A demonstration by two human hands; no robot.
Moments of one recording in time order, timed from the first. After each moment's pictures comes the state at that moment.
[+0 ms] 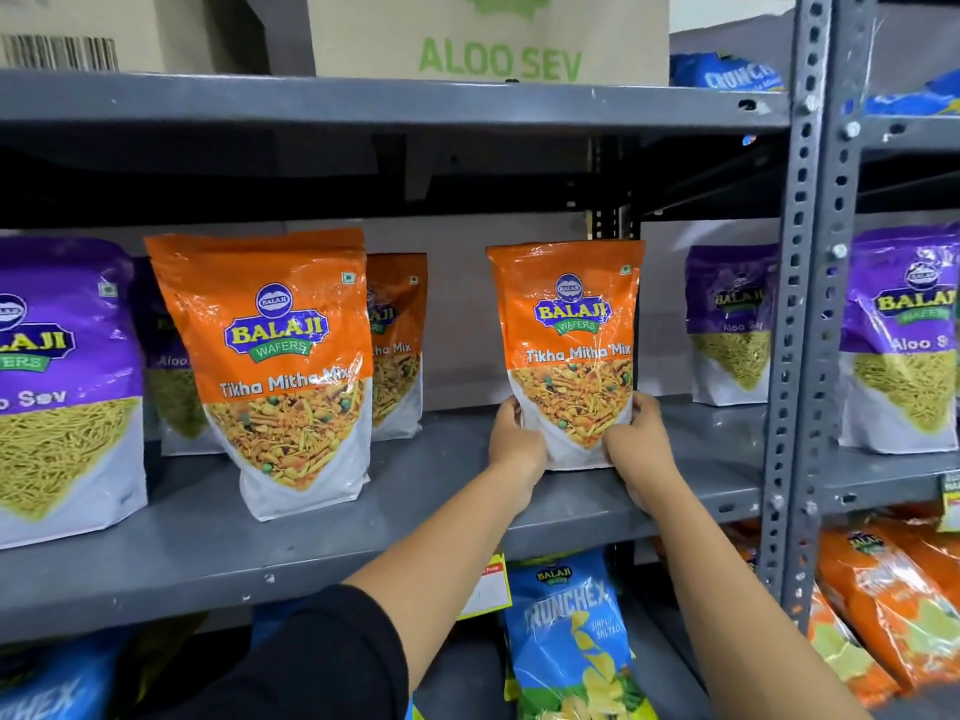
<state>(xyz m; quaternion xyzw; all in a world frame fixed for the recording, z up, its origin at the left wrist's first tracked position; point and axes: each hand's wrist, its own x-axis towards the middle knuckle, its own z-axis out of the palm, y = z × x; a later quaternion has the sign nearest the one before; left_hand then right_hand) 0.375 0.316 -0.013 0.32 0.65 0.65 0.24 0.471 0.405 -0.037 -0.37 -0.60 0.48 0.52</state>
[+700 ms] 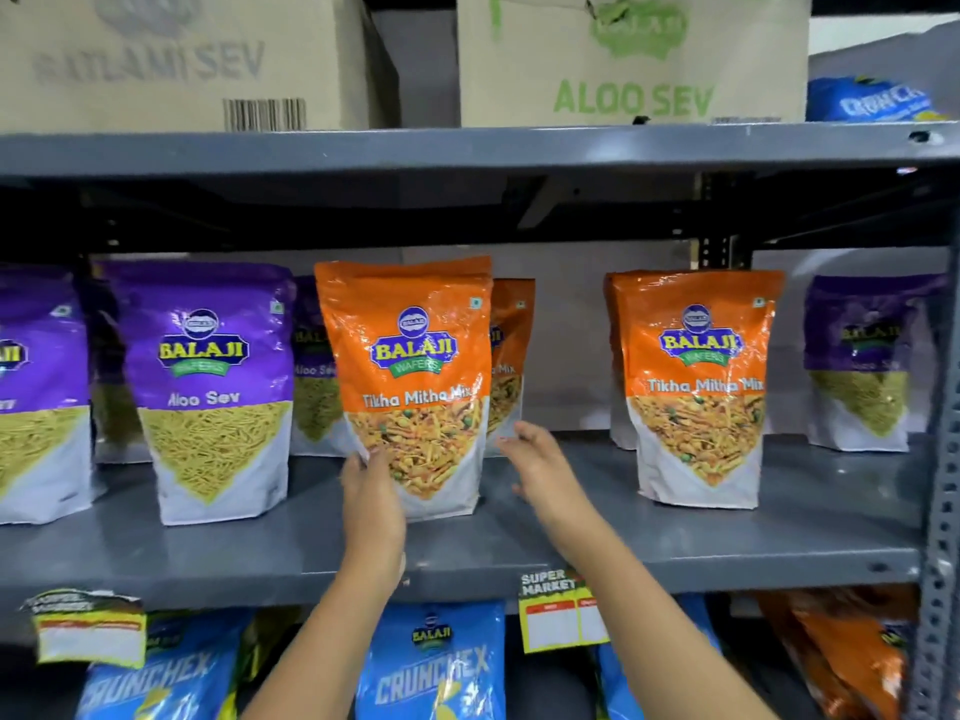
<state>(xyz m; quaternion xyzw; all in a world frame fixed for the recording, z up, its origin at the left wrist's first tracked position) 0.217 0.138 -0.034 0.20 0.50 0.84 0.04 0.333 0.251 -0.016 -0.20 -0.69 0.60 0.36</state>
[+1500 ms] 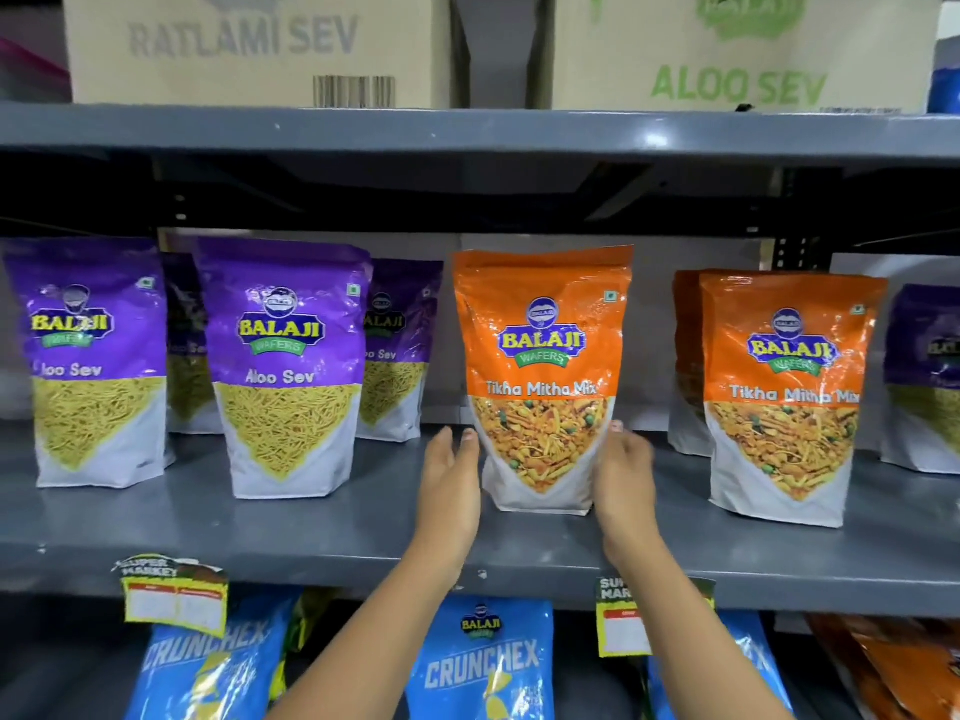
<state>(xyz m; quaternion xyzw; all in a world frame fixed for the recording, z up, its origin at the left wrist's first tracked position) 0.209 0.126 -0.029 0.28 0.57 0.76 0.11 0.305 0.252 -0.029 -0.30 -0.59 0.53 0.53</state>
